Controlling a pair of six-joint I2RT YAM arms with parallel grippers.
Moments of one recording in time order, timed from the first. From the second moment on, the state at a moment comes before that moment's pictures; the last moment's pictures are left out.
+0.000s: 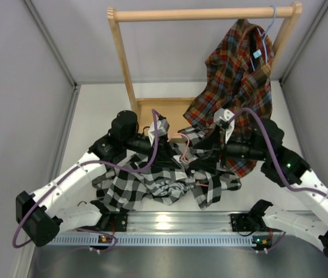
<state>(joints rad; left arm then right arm) -0.69 1.13 1.00 -0.11 1.14 -0.10 0.75 0.81 1.06 -0.41 -0.60 0.15</state>
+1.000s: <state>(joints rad) -0.73 1.19 1.04 -0.08 1.21 -0.13 0.75 0.92 0.94 0.01 -0.85 0.25</state>
